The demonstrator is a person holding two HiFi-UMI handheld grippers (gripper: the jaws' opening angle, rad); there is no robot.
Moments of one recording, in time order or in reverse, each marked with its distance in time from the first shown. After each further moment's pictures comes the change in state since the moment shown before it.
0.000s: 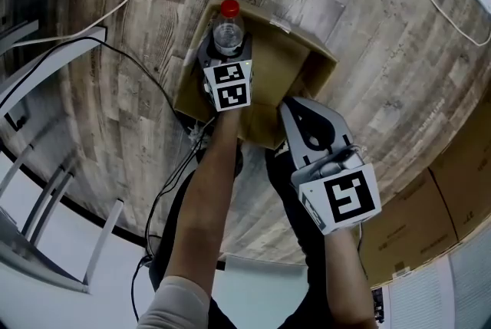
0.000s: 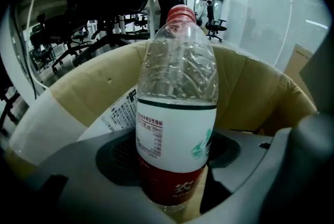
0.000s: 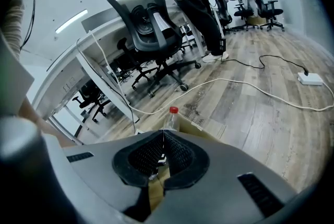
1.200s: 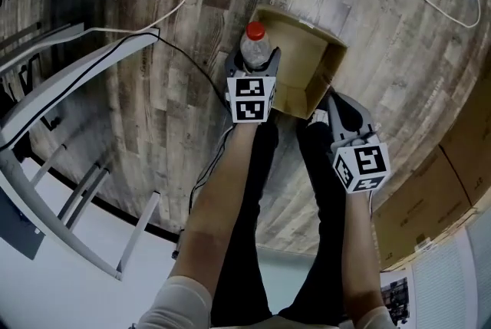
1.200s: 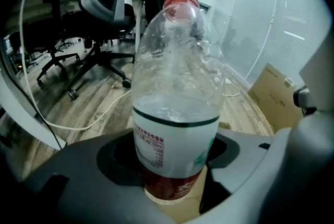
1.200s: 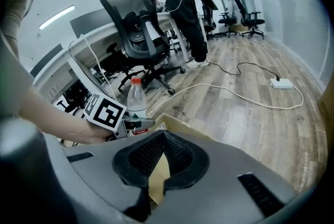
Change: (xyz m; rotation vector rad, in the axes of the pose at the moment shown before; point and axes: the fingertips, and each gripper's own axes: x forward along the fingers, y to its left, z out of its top) left arm -0.165 -0.001 0.105 0.059 -0.017 -0.208; right arm -0.082 0.027 0.010 0.083 0.000 -0.205
